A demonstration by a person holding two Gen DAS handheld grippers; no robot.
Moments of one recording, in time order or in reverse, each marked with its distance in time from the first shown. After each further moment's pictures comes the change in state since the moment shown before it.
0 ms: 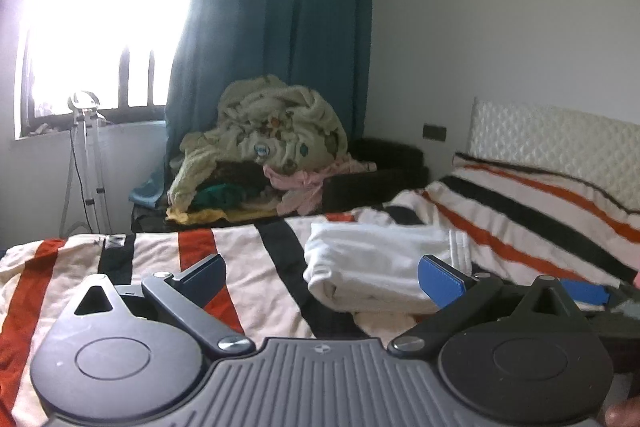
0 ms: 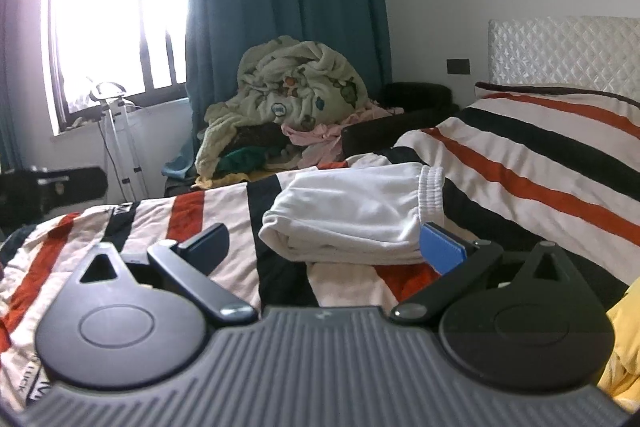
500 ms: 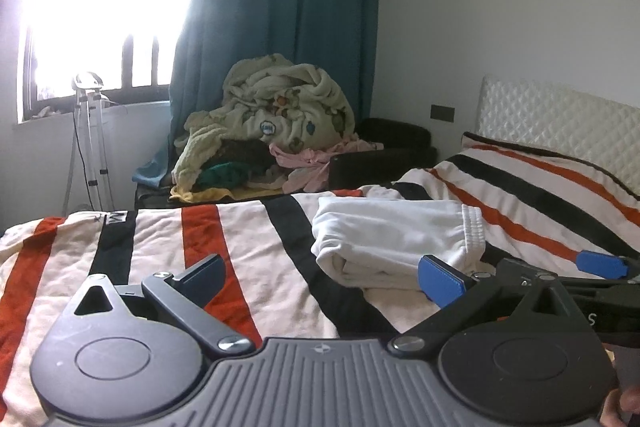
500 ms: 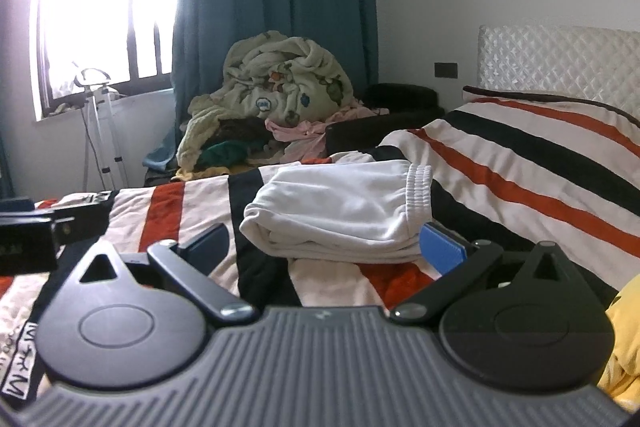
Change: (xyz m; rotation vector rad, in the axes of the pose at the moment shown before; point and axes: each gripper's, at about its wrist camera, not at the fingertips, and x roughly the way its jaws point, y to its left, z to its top) left arm 0.024 0.009 -0.025 -0.006 0.049 0.006; right arm 0.013 0.009 -0.010 -0.045 -0.005 -0.066
